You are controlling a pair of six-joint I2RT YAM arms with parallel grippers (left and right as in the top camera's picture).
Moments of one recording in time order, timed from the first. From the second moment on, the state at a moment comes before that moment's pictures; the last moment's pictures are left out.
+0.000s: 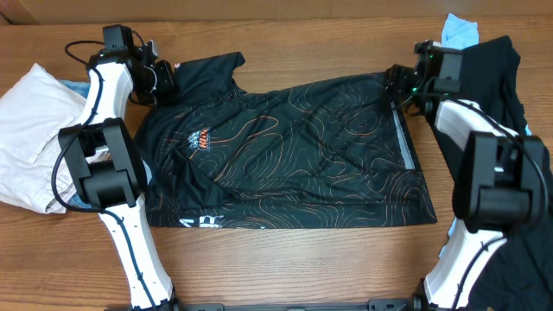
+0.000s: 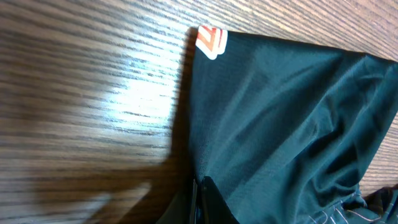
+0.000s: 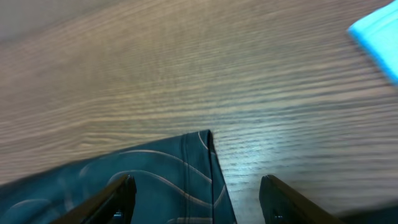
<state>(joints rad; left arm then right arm) 0.18 2.45 2.02 -0.78 0.43 -0.21 -0.09 2.15 1.34 0.05 -0.24 0.17</state>
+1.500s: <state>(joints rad) 0.22 2.10 2.04 -1.48 0.36 -0.15 -0.09 1.75 1.38 -0.84 -0.10 0.15</state>
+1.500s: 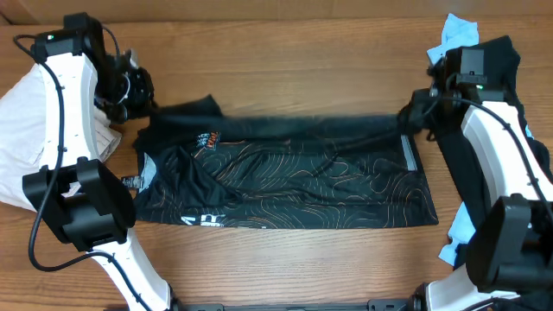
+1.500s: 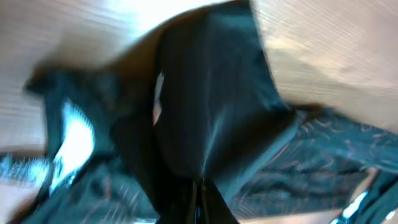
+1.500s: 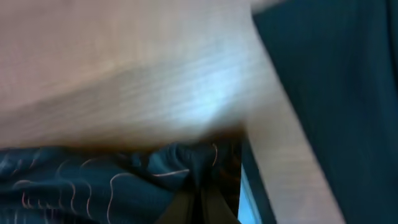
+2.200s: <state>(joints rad) 0.22 2.10 1.73 -1.64 0.14 -0.13 -0.09 1.75 1.37 -1.28 -0.01 0.18</state>
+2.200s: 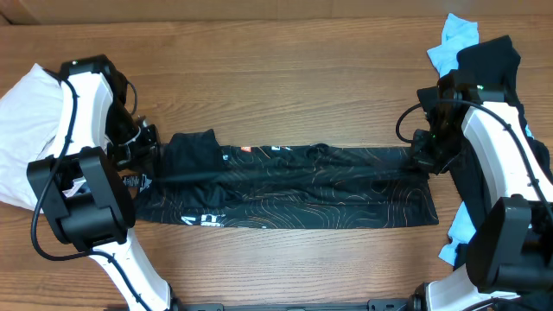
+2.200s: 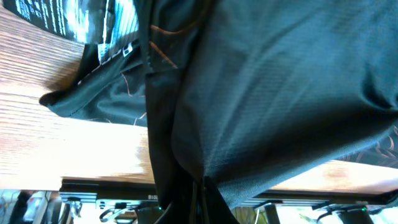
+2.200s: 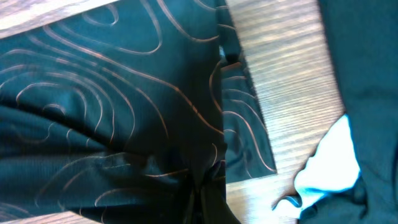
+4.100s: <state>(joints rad) 0.16 1.80 1.49 -1.53 -0.04 -0.30 -0.09 1.75 1.27 -1.40 0.03 0.28</state>
